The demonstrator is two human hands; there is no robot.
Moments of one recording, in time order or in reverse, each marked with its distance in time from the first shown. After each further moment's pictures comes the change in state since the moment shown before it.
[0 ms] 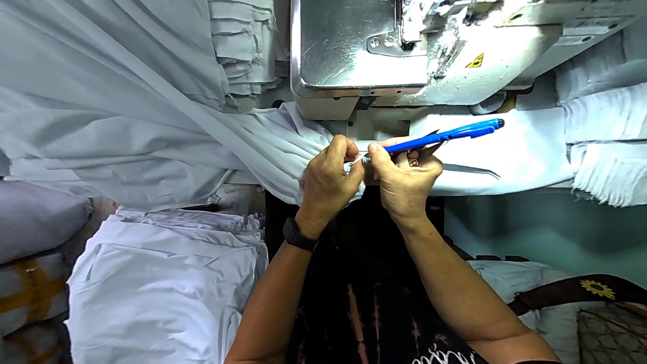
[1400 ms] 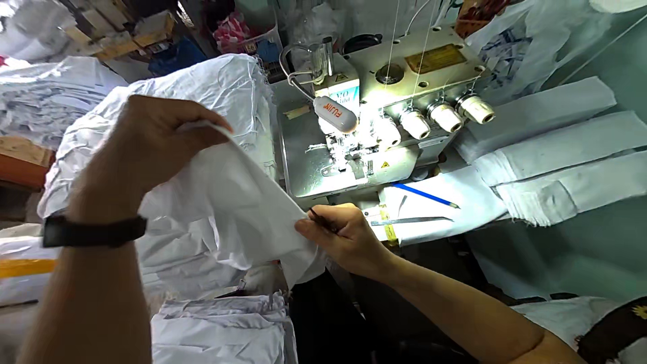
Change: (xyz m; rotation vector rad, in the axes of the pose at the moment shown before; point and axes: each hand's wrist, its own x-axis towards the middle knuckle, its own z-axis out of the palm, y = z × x) left_hand 0.212 0.078 -0.232 0.409 -0.399 0.180; right_hand 0.037 -0.087 0.058 0.006 -0.480 -0.180
